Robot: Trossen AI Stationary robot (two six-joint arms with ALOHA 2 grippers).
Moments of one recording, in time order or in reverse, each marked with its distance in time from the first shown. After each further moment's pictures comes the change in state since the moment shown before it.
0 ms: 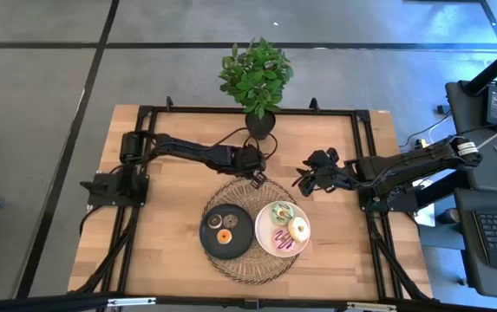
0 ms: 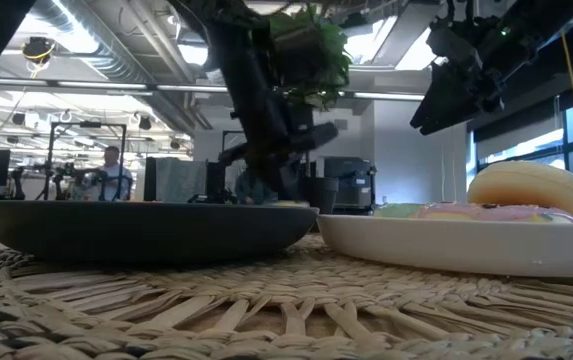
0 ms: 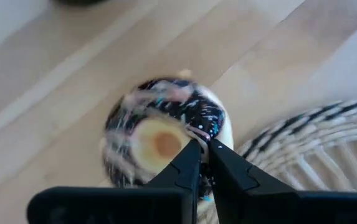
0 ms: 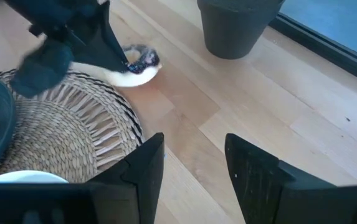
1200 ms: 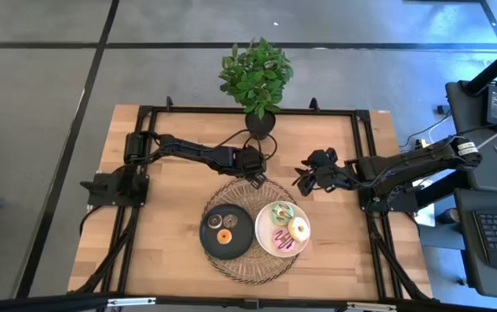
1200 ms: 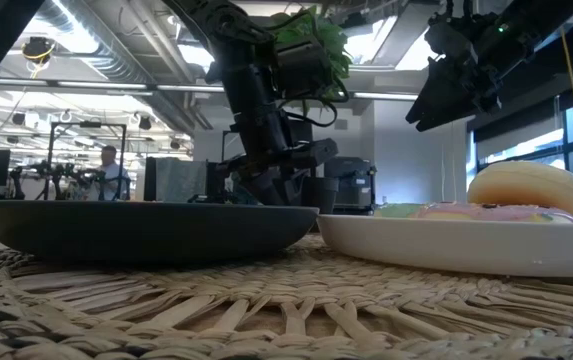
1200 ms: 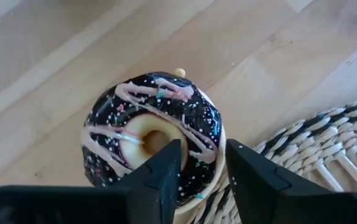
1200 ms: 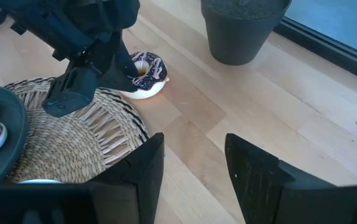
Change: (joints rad) left arm 0.006 0.038 -0.003 0.009 -0.002 -0.028; right arm 0.000 0.000 0.000 0.037 0.000 0.007
